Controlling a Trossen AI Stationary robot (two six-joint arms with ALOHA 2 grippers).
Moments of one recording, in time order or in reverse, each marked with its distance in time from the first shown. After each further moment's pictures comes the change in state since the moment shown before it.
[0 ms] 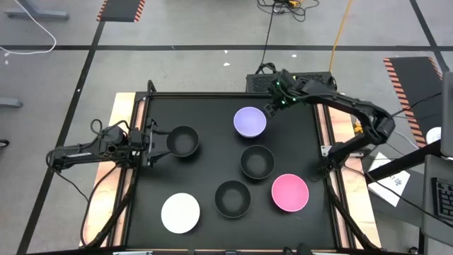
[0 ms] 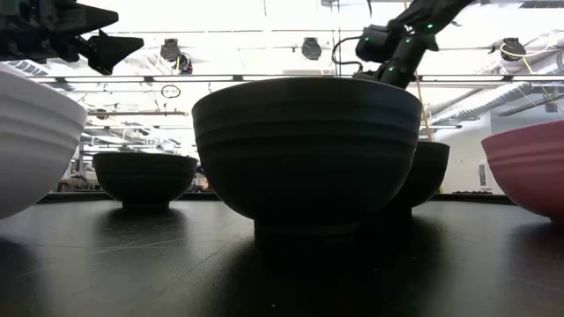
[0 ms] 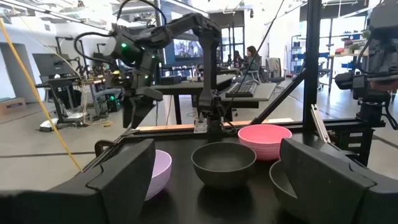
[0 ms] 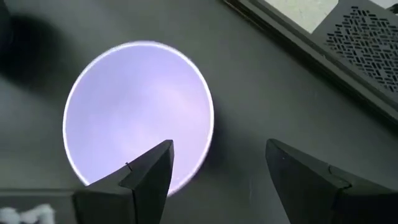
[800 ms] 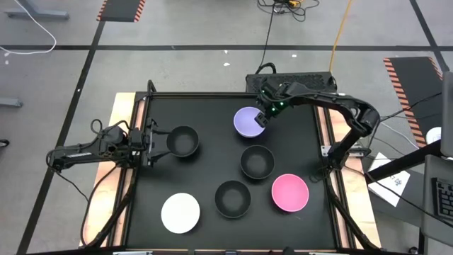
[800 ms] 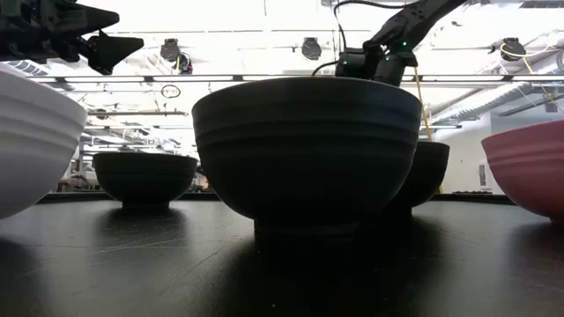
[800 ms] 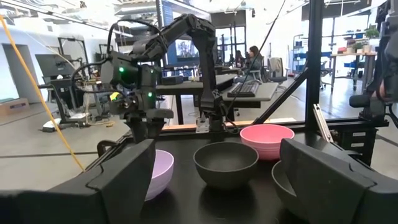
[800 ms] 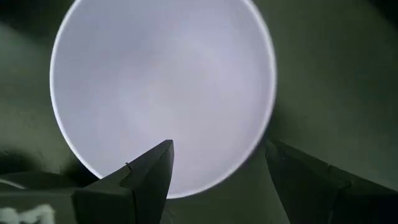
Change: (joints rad) left arm 0.000 0.000 0.000 0.000 -0.007 0.006; right arm 0.077 0.186 0.056 -0.077 -0.054 -0.024
